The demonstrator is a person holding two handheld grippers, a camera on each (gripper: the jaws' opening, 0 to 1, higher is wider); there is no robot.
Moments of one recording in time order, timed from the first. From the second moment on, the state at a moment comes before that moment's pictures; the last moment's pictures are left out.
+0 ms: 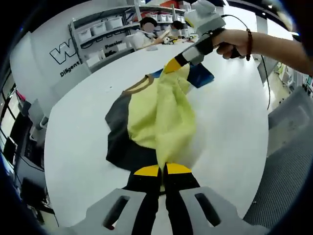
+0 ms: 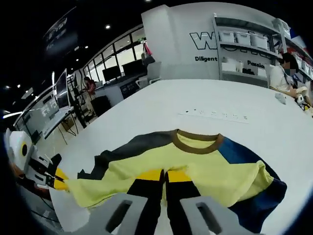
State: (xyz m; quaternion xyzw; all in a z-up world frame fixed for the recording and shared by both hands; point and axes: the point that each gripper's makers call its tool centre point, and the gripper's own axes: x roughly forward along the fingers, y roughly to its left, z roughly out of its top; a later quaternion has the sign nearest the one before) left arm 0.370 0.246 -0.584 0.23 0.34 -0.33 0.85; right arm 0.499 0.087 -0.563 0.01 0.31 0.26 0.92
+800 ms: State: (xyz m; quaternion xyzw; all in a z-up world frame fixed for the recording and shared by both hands) left arm 0.400 0.263 -0.594 0.19 0.36 -0.28 0.87; right arm 0.514 0.084 -0.593 0.09 0.34 0.27 0.90
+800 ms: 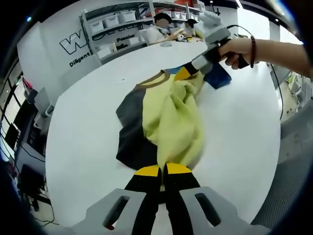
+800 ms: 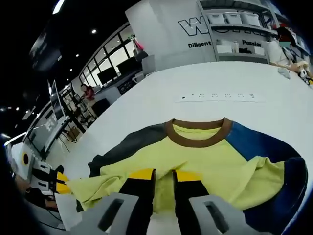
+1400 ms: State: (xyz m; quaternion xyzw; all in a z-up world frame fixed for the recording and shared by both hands) left arm 0.402 0.267 -0.588 0.18 0.35 -0.26 0.88; right arm 0.456 0.098 -0.594 0.01 0.29 0.37 0.88
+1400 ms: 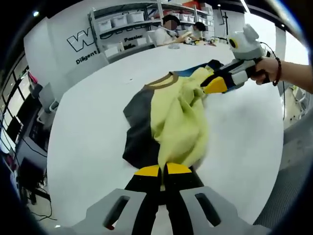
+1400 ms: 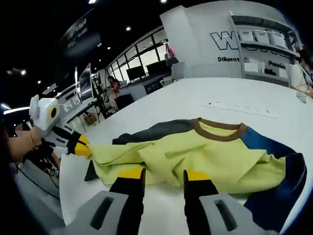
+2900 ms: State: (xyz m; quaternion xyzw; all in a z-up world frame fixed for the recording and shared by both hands) left arm 0.335 0.236 -0.534 0.21 0.30 -0.35 0.86; right arm 0.328 0.018 -0.532 -0.18 0.32 0.42 0.83
